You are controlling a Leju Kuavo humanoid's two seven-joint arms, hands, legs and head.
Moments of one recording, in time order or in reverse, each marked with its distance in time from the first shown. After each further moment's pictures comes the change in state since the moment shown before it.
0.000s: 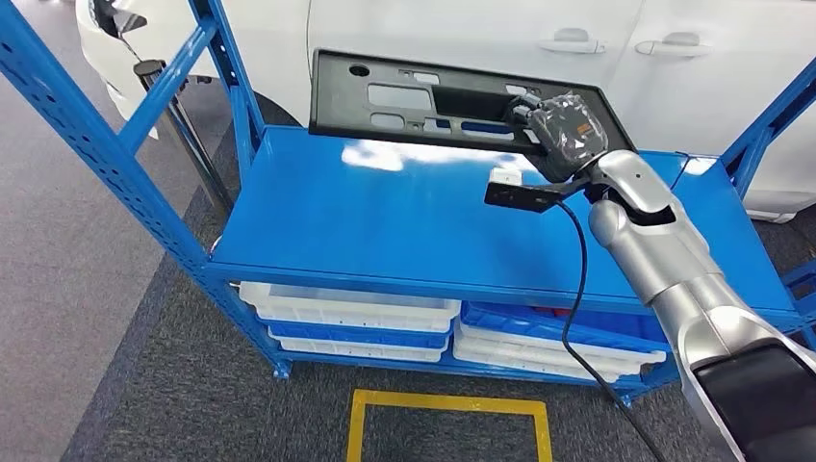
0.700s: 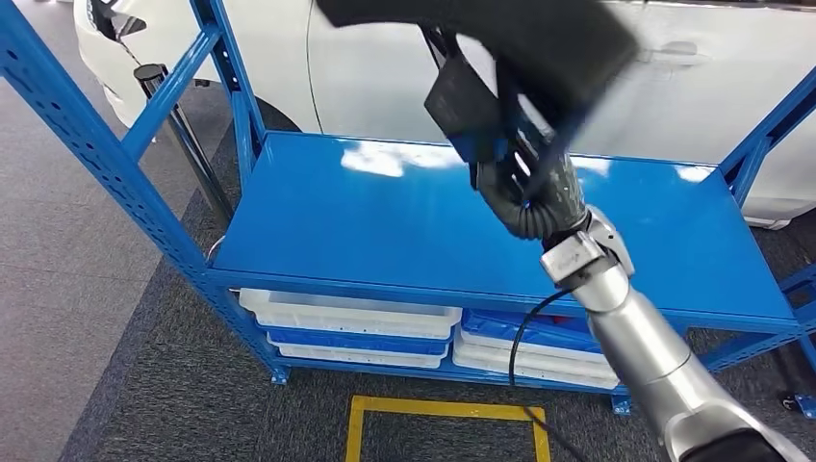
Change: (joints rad) left arm -0.011 0.003 0.001 0.000 0.011 0.029 0.015; right arm 0.349 0.048 -0.048 -0.606 -0.778 0.087 -0.270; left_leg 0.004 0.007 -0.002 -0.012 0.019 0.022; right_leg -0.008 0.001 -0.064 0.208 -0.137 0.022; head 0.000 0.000
